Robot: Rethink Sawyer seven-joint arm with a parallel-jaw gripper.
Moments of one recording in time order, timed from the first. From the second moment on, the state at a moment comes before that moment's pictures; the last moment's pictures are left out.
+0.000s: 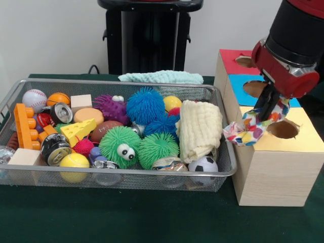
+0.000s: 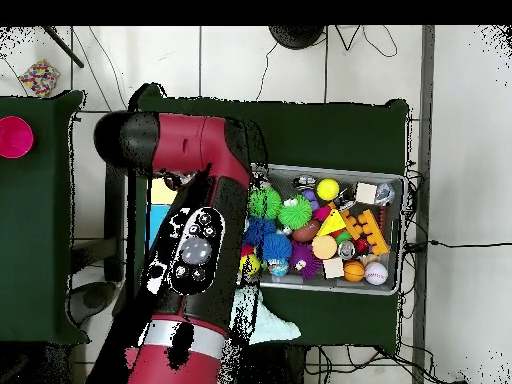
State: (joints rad) arm 0.20 -0.31 -0.42 0.98 0.27 1.06 2.87
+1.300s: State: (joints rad) arm 0.27 -0.26 -0.42 1.03 0.40 0.97 2.87
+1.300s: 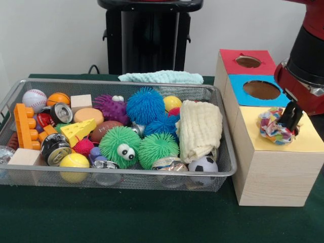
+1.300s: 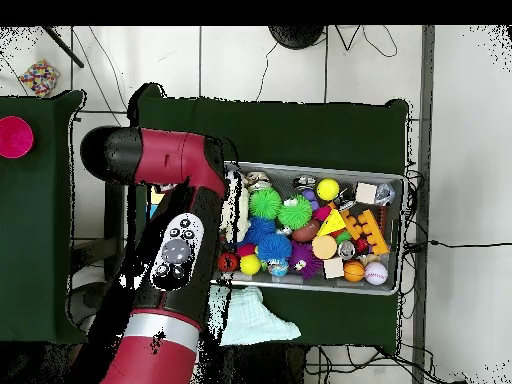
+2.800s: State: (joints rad) arm 0.27 -0.18 -0.46 0.98 0.43 0.96 2.87
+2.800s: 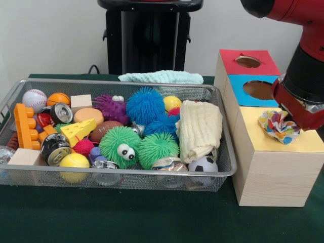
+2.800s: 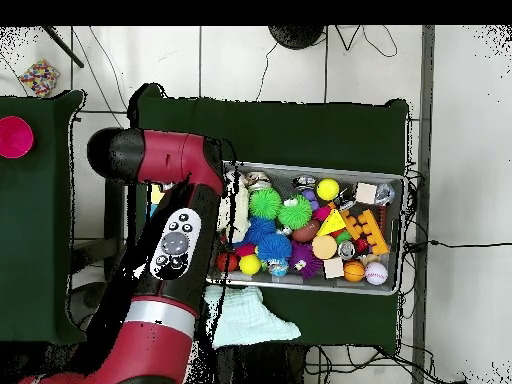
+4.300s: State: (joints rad) arm 0.28 -0.14 -0.48 0.95 0.43 0.98 2.87
